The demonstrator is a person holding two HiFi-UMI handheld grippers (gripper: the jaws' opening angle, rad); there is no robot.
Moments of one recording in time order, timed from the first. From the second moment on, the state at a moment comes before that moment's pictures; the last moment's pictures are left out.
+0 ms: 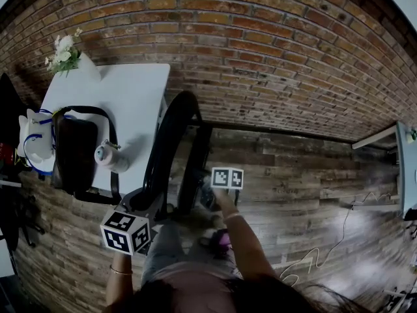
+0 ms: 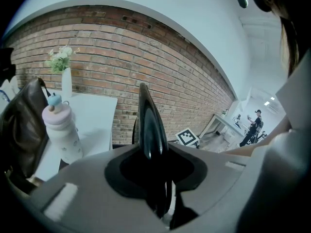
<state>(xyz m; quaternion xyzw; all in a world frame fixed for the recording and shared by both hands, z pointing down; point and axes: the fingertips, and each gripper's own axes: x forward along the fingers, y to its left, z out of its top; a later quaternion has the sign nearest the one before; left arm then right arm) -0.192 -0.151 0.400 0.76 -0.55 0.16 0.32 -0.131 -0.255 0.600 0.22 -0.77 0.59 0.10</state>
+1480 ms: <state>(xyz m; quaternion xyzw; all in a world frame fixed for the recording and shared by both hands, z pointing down) -0.105 -0.152 0.410 0.73 -0.59 0.15 0.31 0.039 -0.250 0.636 0.21 -0.74 0.63 0.09</state>
